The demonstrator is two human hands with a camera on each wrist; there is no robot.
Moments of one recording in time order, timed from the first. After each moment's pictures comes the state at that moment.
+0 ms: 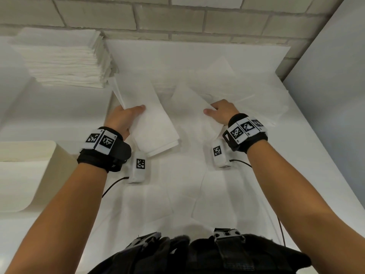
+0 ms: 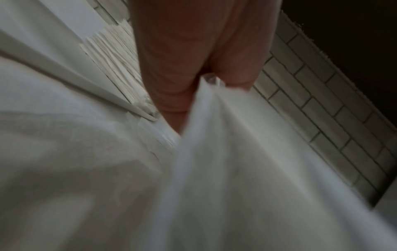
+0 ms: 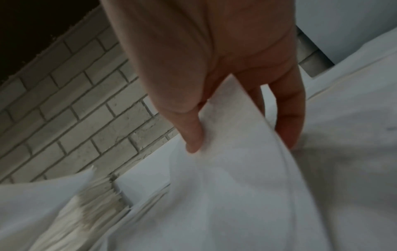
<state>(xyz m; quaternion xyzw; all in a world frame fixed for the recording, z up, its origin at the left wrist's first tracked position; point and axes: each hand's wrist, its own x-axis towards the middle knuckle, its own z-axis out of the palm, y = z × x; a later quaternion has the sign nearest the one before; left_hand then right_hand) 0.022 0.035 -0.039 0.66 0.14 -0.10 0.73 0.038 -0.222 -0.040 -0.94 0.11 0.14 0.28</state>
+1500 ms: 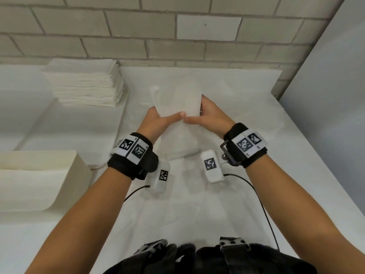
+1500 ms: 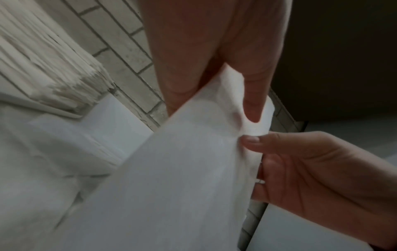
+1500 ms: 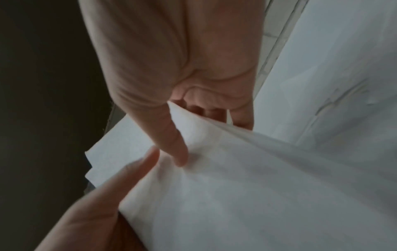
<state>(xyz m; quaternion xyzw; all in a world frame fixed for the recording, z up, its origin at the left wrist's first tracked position) -0.009 -0.012 0.011 0.69 -0.04 -0.07 0.72 -0.005 -0.172 0.020 -0.81 -0.10 0.07 0.58</state>
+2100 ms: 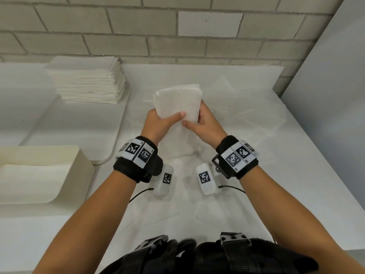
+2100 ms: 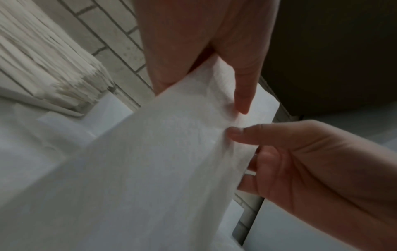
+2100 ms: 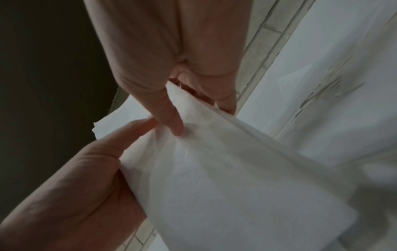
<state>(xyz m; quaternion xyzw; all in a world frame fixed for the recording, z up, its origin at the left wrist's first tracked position) -0.017 -0.015 -0.004 0.69 0.02 -0.02 0.72 -0.016 -0.156 -0.017 -0.79 -0.08 -0.01 0.61</state>
